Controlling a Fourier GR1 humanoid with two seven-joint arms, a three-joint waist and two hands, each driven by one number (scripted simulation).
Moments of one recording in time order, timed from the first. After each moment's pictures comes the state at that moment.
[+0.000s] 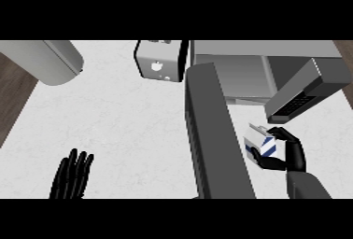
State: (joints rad) left arm 0.46 0.26 -0.38 -1.93 0.24 0.17 -0.49; right arm -0.39 -0.21 -0.21 -0.37 0.07 -0.21 -1.05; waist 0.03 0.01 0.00
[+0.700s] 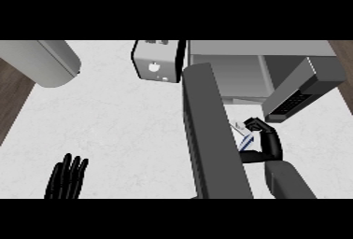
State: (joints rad) left arm 0.50 0.26 -0.35 -1.93 0.25 0.14 -0.51; right arm -0.46 -0.11 -0.17 -0.39 0.07 -0.09 -1.06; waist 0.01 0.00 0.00
